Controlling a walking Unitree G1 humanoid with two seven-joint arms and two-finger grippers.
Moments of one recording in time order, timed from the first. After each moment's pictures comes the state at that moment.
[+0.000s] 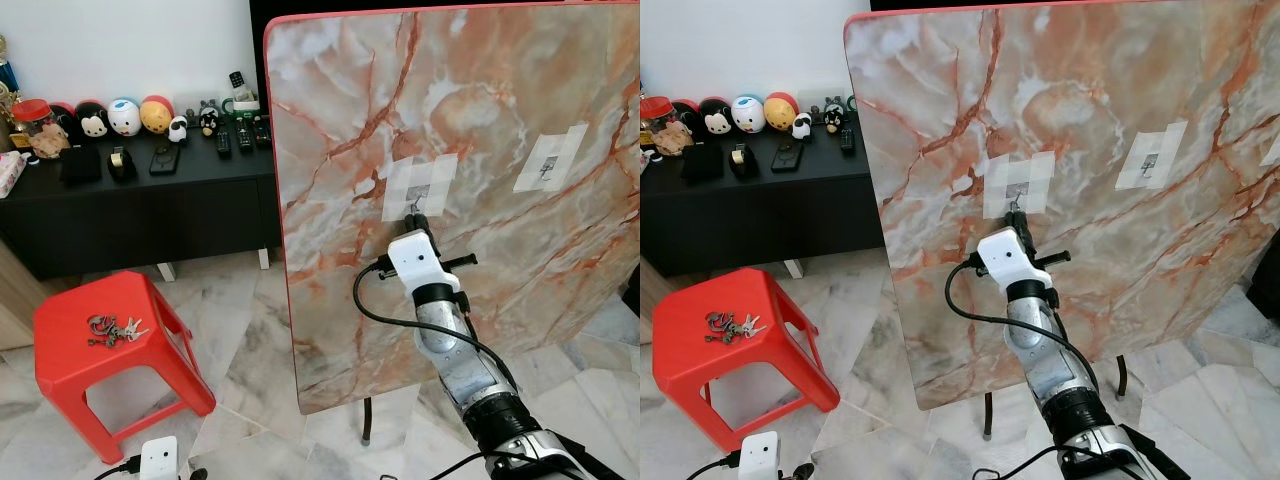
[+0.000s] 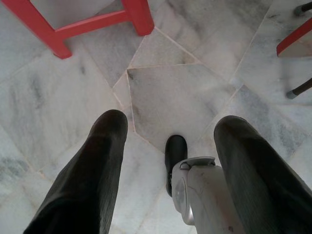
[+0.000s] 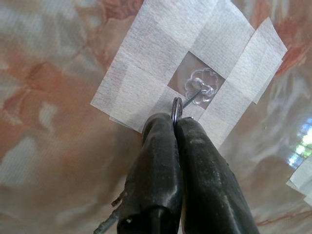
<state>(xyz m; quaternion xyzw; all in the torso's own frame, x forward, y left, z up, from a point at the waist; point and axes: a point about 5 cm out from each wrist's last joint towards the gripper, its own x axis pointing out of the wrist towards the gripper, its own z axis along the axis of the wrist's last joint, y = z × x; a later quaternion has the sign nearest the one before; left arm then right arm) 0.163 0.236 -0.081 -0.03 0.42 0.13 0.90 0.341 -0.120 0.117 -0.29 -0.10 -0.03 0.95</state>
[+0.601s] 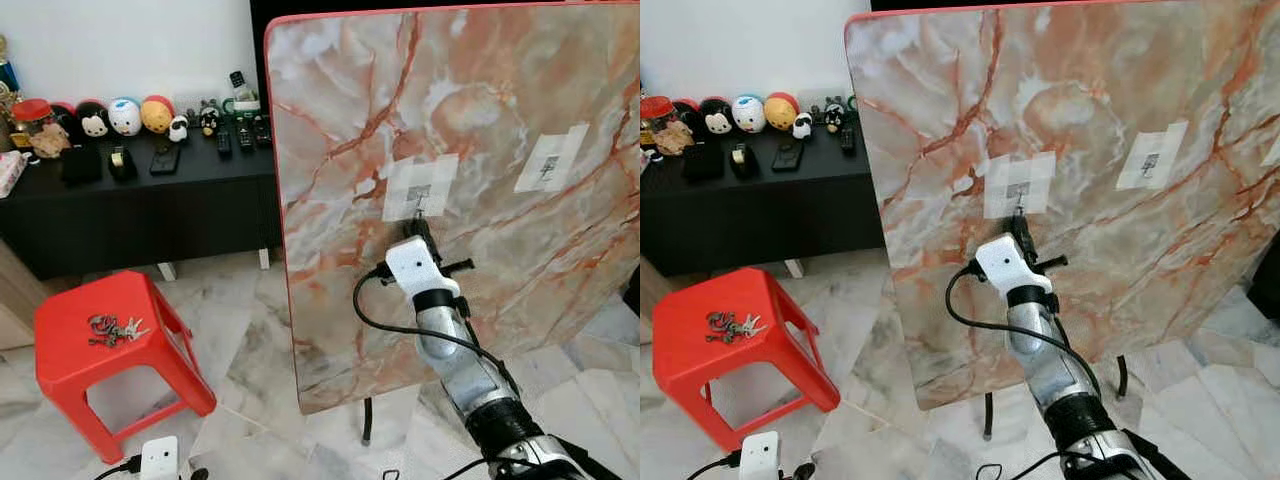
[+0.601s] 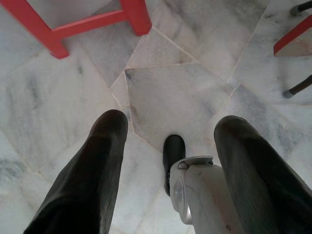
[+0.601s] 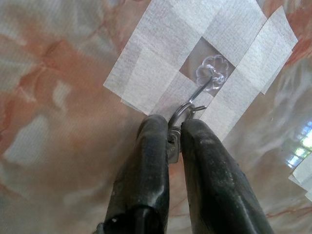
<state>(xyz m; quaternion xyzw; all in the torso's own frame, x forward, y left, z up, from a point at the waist) 0.164 0.235 -0.081 -0.03 0.42 0.12 0.90 0.336 -0.122 0.109 -0.30 -0.09 -0.03 0.95</state>
